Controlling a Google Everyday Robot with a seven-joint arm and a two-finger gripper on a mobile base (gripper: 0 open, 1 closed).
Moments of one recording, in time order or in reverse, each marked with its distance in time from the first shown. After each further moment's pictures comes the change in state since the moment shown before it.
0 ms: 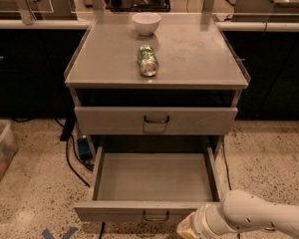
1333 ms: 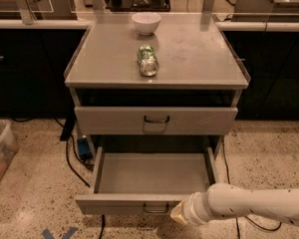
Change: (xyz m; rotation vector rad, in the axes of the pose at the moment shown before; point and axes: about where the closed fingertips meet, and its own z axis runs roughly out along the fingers) arm -0.027 -0.048 0.032 0.112 0.003 -0.040
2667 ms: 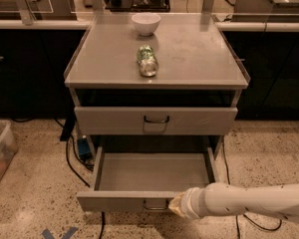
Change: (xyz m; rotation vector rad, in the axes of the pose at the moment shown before) arm -0.017 -0.025 0.005 0.102 -0.041 0.006
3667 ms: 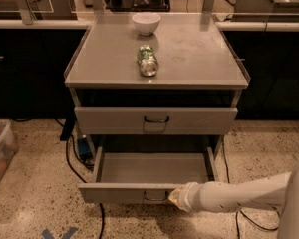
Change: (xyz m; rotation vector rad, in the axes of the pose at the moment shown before) arm -0.006 -0.028 0.009 0.098 -0.002 -0.004
